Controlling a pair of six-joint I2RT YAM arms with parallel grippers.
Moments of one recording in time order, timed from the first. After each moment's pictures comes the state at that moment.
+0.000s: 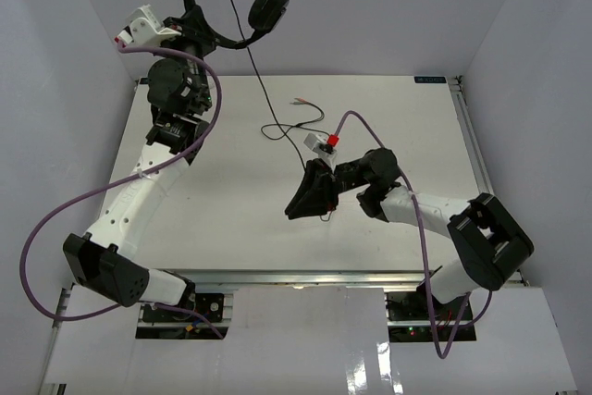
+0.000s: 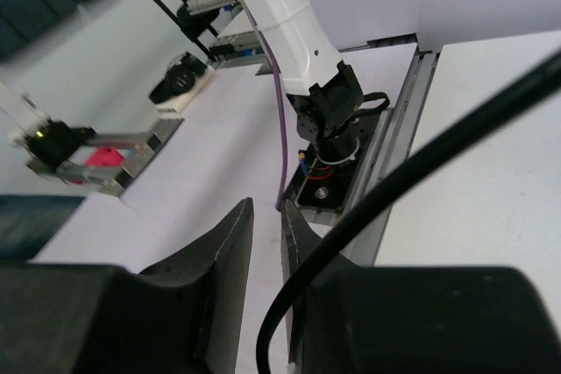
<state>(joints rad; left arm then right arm) -0.41 1.38 1.49 0.42 -0.57 -0.38 0.74 1.49 0.75 1.20 -1.27 0.80</state>
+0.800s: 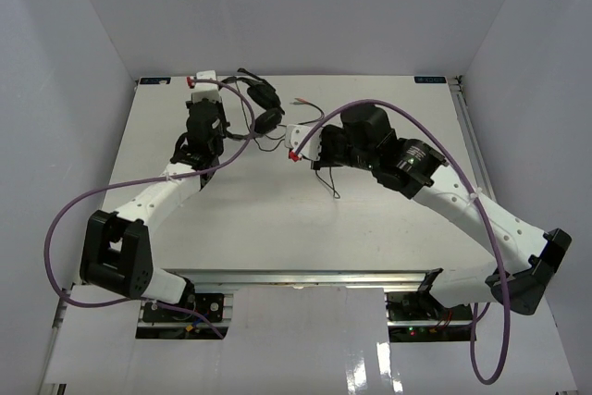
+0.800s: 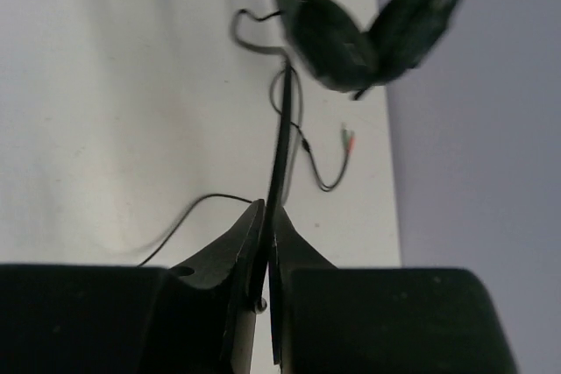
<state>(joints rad) -0.34 1.42 0.99 0.35 -0.51 -0.04 0.90 1.31 1.43 -0.58 -0.11 -0.84</state>
